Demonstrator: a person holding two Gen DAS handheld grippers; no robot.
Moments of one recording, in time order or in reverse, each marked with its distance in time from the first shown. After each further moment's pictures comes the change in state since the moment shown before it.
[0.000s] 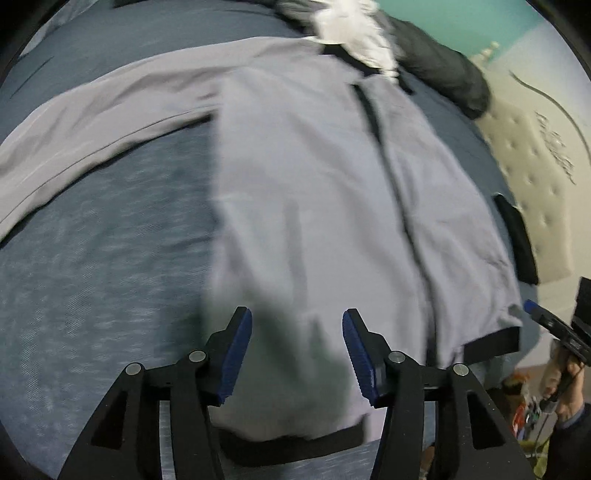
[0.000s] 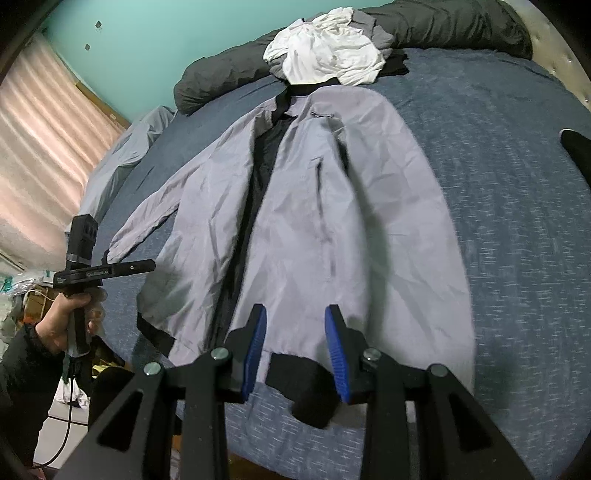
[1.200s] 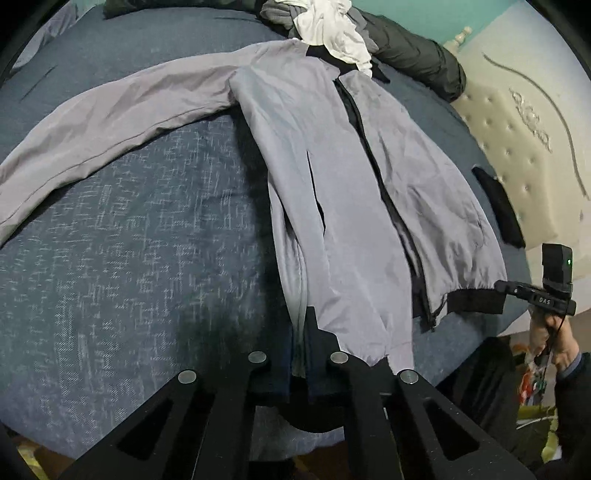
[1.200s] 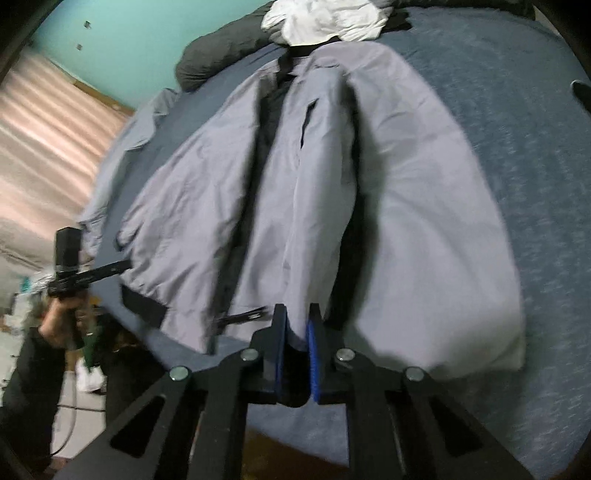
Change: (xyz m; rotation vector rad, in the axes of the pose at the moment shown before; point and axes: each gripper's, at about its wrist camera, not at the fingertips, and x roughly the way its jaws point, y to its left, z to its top) left arm -0.071 0.017 -0.069 0.104 0.001 -0.027; right arm 0.017 -0.012 -0.029 0.044 0.141 0.101
